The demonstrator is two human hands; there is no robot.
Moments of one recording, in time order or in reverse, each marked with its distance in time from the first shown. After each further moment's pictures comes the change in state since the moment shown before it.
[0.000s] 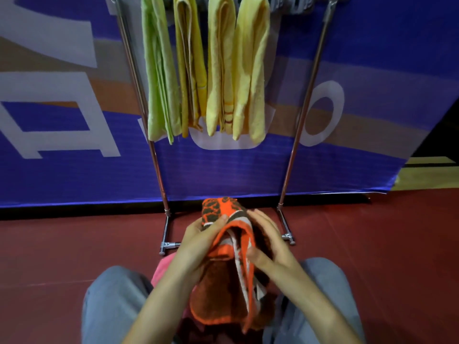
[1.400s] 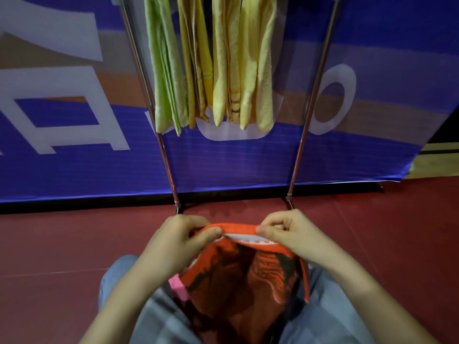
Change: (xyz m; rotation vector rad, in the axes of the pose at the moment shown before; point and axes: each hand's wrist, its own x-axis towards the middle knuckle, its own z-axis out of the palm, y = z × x) left_hand -0.026 0.031 -0.054 1.099 -0.154 0.428; right_hand 0.025 -0.007 -0.026 -0.227 -0.145 0.095
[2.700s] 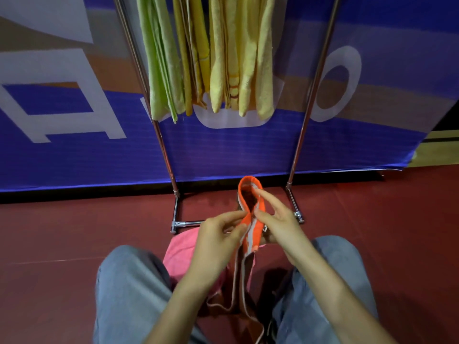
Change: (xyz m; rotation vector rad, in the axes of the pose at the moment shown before) left_hand 0.013 0.004 0.082 -0.397 0.163 -0.097; right_hand 0.010 0.014 0.030 0.499 0.231 0.251
